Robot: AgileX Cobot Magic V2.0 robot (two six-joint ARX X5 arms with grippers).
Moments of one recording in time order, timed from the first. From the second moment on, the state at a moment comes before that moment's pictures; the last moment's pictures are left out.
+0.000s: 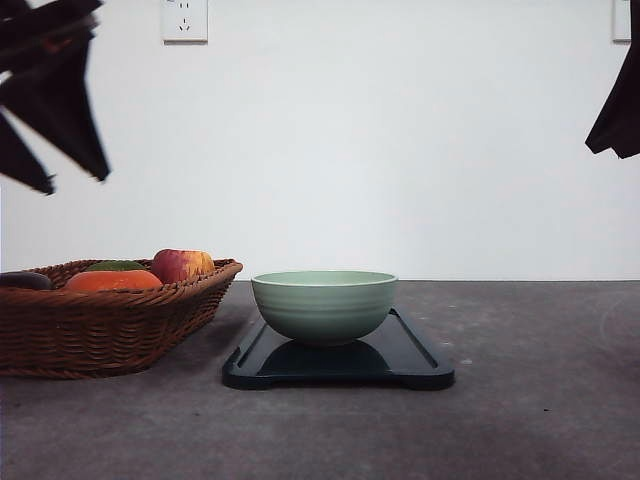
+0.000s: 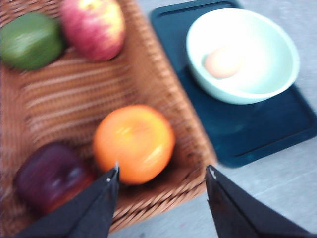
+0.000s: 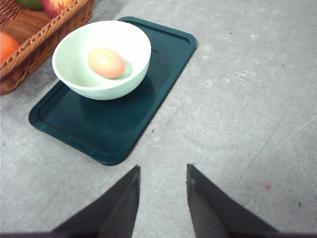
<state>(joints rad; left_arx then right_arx) -0.49 0.92 0.70 -0.50 -0.05 -0.17 0.42 0.69 0.60 -0.49 -0.11 0.04</state>
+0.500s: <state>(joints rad) -0.45 0.91 0.69 -0.59 -0.05 -0.18 0.42 0.69 0.60 -0.50 -0.11 0.04</state>
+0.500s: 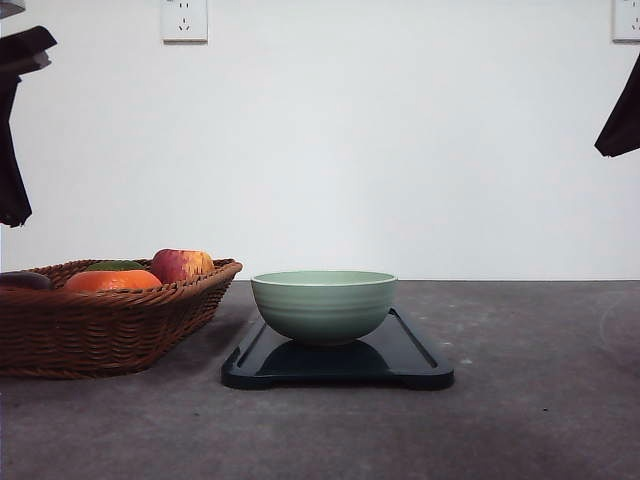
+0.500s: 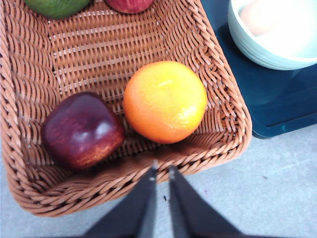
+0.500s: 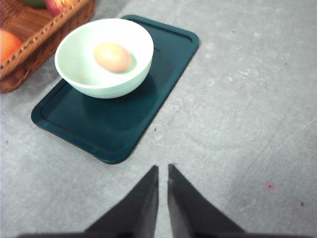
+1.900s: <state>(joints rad) -0.02 0.02 0.03 -0.18 -0.05 -0.15 0.42 0.69 0.60 -0.45 -0.11 0.04</state>
